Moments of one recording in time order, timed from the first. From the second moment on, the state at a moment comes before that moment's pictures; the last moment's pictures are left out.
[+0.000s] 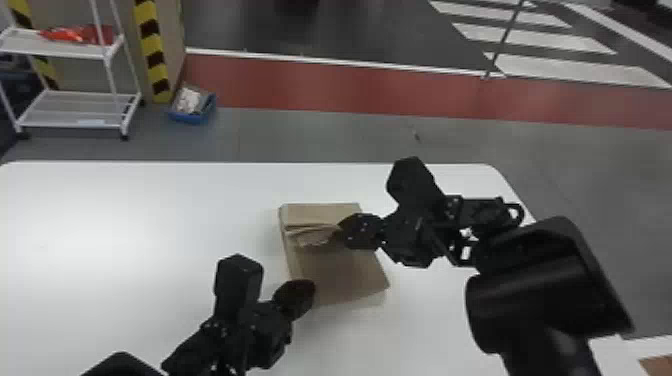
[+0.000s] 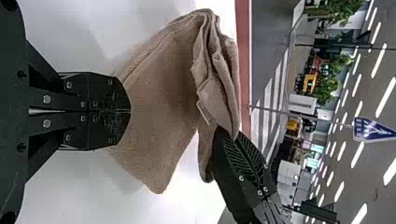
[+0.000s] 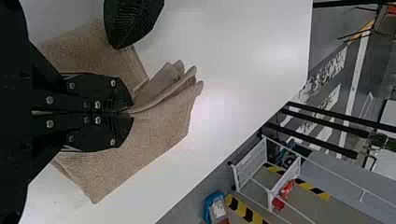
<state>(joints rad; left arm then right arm) 0.10 0.23 -0.53 -1.83 0.30 0.48 -0.07 -0.03 -0.20 0.11 -2.01 0.62 0.58 1.18</state>
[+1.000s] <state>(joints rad) 0.09 0.22 -0.57 -1.80 0.24 0.49 0.00 0.07 -0.29 0.06 -2.08 0.63 0.45 1.26</state>
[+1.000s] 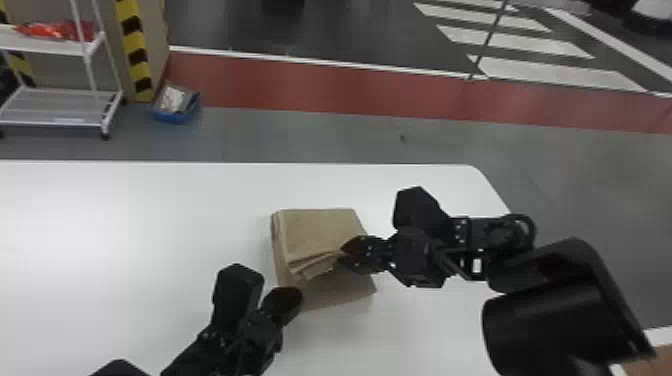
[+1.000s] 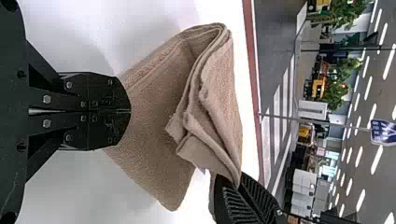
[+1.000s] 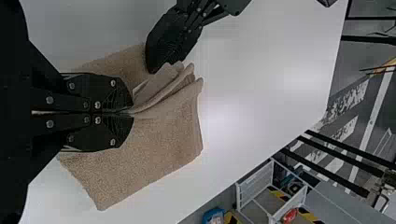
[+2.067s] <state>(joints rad) 0.09 0.22 -0.58 -1.82 0.22 0.50 0.01 0.05 -0.27 0.11 -1.96 0.68 0.41 1.24</state>
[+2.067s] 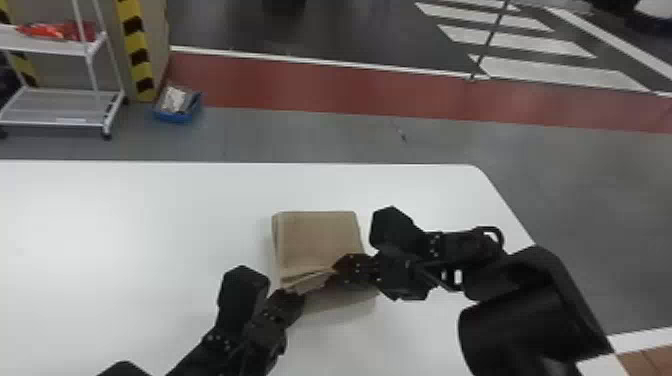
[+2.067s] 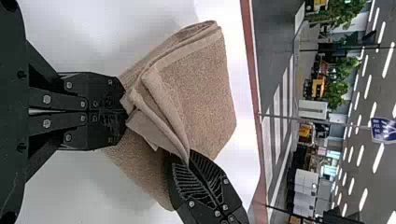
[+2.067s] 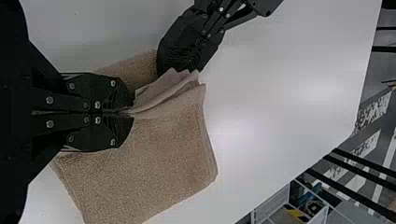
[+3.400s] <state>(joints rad) 0.18 0.28 -0.43 -2.02 0.23 0.47 0.02 0.07 -0.23 -0.21 -2.02 0.33 0.43 1.25</state>
